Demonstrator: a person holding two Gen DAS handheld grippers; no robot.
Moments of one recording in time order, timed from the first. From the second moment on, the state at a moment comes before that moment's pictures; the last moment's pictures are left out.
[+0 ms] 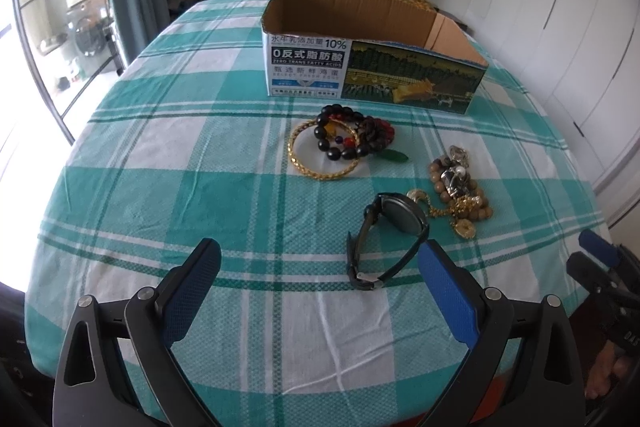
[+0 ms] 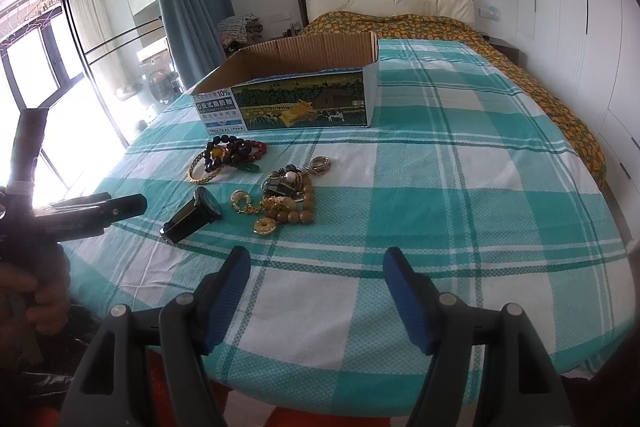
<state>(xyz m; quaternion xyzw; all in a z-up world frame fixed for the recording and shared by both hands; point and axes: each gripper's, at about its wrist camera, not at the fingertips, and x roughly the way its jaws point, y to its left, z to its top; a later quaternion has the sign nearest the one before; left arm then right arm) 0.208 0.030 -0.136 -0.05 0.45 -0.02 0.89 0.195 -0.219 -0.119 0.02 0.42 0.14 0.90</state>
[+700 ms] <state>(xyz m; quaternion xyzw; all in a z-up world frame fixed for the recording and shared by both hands) 0.232 -0.001 -0.183 0.01 0.49 -0.03 0.87 0.281 -0.162 -0.174 -0.08 0.45 0.28 0.84</state>
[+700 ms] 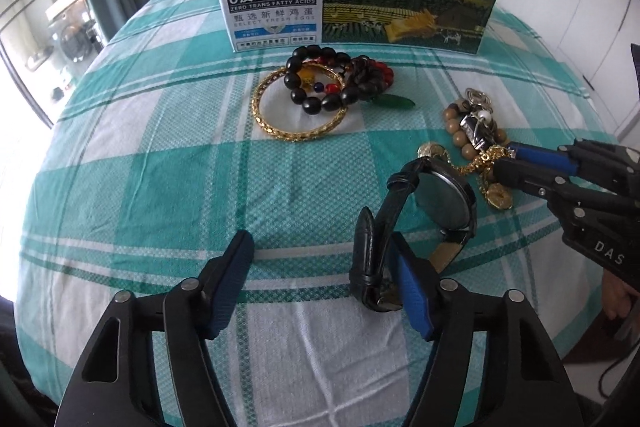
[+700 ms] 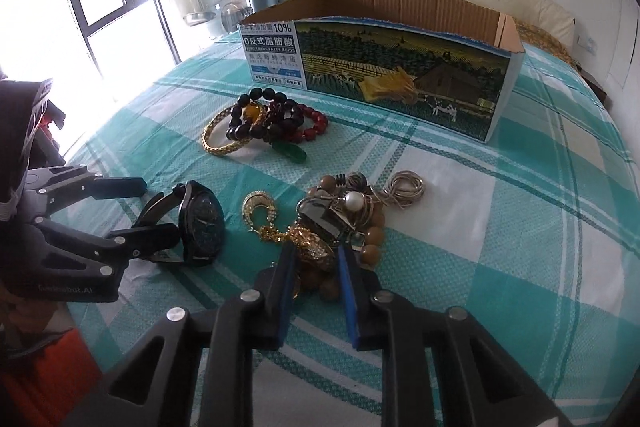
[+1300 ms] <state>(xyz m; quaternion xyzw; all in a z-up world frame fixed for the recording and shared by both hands) 0.229 0.004 -0.167 -0.04 0.49 -0.07 0.87 0.274 -0.203 -0.120 0.03 0.43 0.29 0.85</state>
